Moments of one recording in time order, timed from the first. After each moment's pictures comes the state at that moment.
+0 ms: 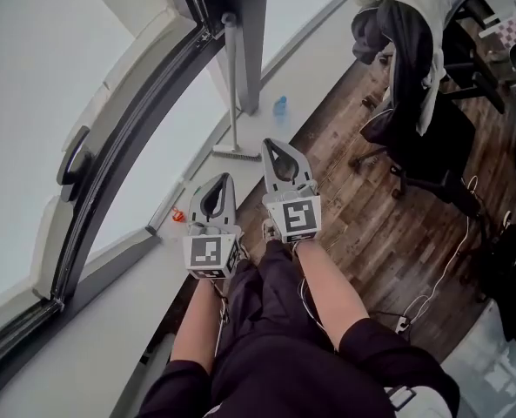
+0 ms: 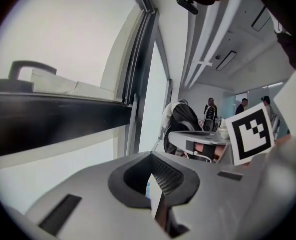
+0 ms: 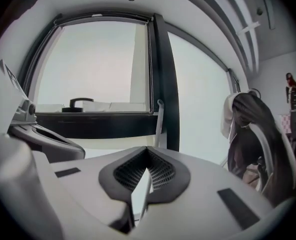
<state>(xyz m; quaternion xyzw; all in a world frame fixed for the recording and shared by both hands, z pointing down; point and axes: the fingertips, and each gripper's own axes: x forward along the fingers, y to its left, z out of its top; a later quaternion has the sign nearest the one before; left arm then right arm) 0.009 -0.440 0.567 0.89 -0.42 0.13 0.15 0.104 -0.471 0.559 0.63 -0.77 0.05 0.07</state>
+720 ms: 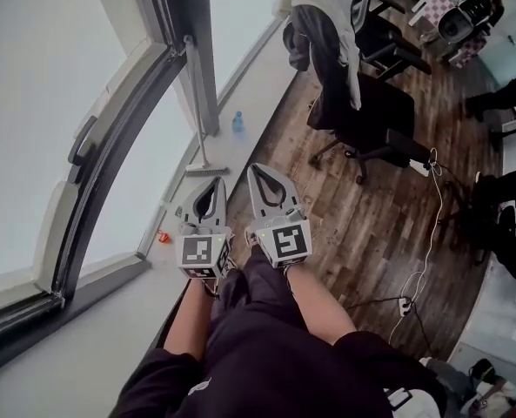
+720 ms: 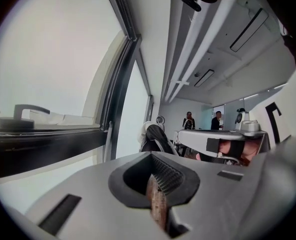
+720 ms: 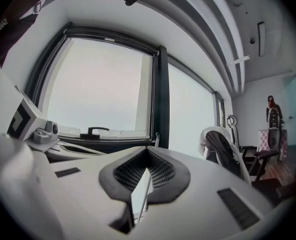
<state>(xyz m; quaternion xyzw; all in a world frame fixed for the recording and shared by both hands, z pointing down) 0.004 -0.322 0.451 0.93 -0.33 0.07 0.12 0.070 -0.301 0.418 0.69 -0.73 0.01 0.05</state>
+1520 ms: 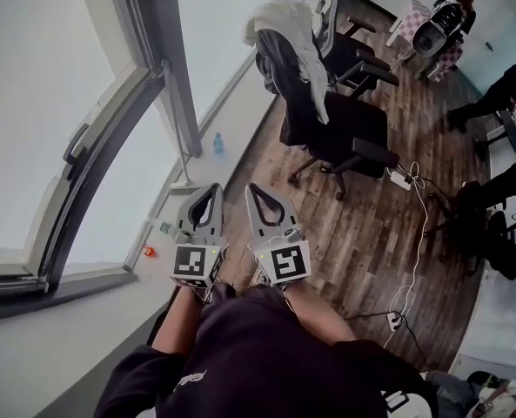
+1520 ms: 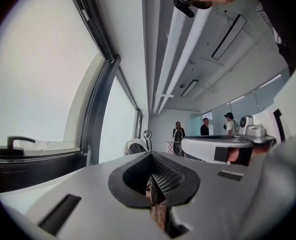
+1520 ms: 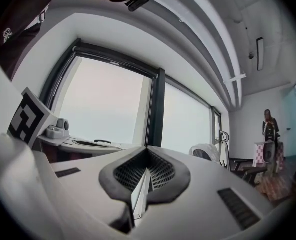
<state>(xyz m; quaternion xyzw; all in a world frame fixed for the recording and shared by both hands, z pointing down) 0.057 -0.220 0.347 0.96 -0.29 0.00 0.05 0.107 -0.180 0.322 0.70 -0.71 -0.04 0.03</state>
